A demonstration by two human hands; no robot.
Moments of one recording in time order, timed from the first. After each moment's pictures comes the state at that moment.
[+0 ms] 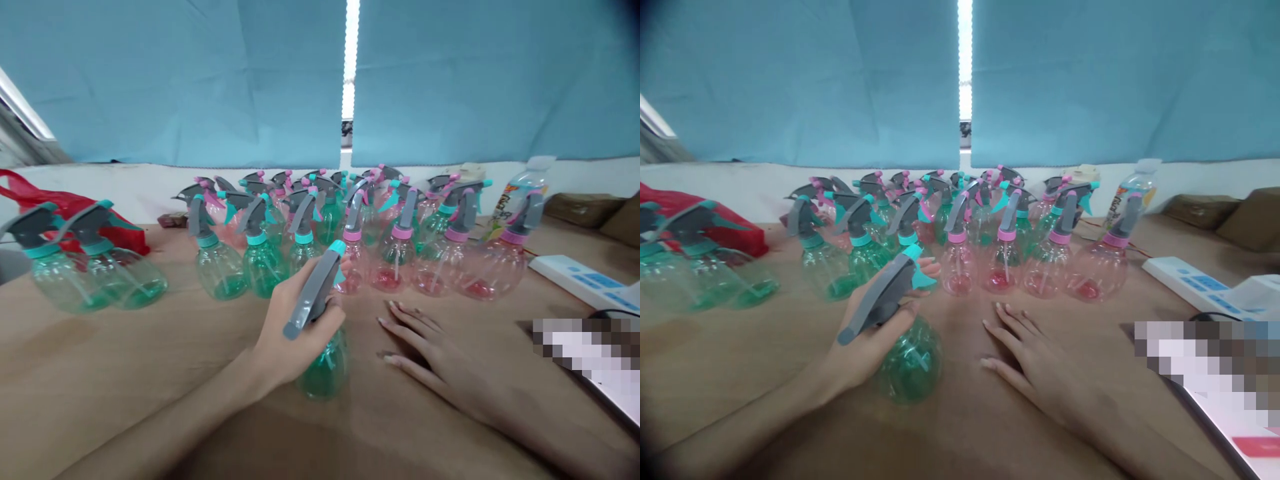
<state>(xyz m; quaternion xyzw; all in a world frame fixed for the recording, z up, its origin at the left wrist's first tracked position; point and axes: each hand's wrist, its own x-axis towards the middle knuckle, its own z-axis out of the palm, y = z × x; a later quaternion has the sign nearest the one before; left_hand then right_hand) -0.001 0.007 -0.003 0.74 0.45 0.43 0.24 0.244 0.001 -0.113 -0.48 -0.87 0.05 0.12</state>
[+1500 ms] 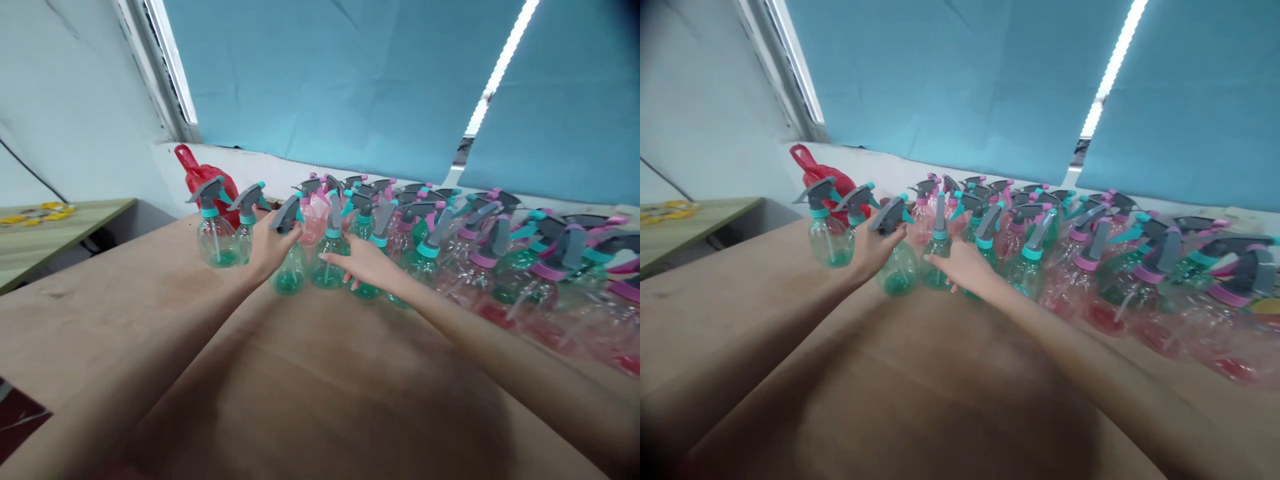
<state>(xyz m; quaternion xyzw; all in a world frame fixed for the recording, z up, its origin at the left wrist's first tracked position) -0.224 0.077 -0.012 0.61 0.59 0.51 -0.11 -0.029 0.088 0.006 -0.46 -0.80 0.32 0.20</state>
